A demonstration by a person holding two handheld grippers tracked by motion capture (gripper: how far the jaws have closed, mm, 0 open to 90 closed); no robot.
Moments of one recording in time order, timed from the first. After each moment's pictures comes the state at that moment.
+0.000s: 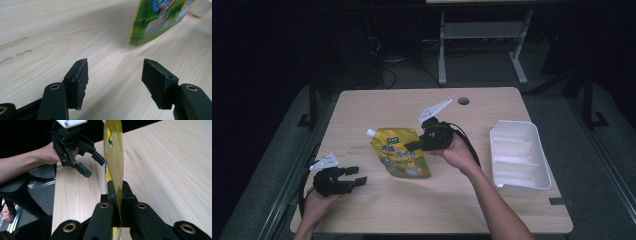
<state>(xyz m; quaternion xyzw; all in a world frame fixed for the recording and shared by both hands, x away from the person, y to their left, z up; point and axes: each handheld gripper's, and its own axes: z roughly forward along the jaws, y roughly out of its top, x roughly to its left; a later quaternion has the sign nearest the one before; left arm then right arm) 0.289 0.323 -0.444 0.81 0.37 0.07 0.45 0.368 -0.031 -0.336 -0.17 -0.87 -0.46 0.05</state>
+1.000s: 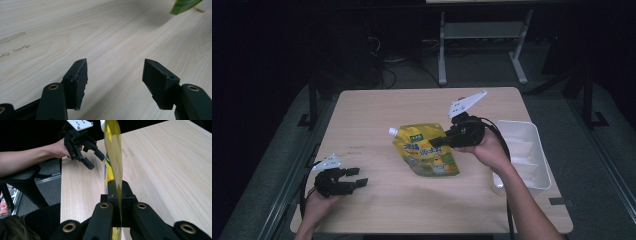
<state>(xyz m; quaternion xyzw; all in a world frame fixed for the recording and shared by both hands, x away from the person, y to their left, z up) 0.289 0.321 -0.448 0.82 0.37 0.07 0.44 0.349 -0.098 -0.299 -0.16 -0.87 -0.46 0.02</state>
